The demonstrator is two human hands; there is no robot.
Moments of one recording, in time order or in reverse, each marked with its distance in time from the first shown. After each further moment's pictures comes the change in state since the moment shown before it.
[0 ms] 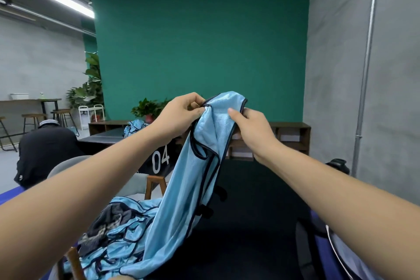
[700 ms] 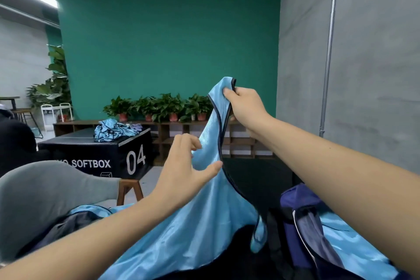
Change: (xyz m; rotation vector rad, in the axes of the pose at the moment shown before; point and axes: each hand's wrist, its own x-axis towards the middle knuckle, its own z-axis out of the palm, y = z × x) left_hand -0.119 0.019 0.109 0.044 0.099 0.114; right_hand 0.039 -0.008 -0.060 -0.138 0.090 -0.005
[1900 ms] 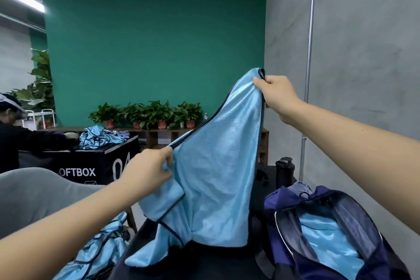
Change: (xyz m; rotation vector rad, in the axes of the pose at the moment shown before) left_hand 0.029 -0.038 -0.038 0.658 -0.222 -0.015; right_hand 0.010 -0.026 -0.121 -0.130 0.153 -0.052
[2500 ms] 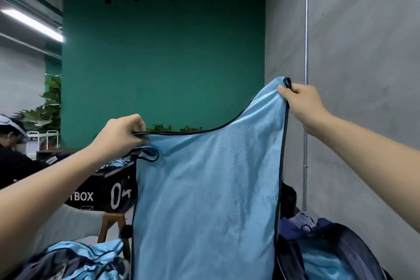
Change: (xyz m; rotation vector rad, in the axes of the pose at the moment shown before) left_hand 0.062 -0.059 -0.122 -0.271 0.273 -0.087; right_hand 0.010 -0.044 -0.073 0.042 0.081 -0.119
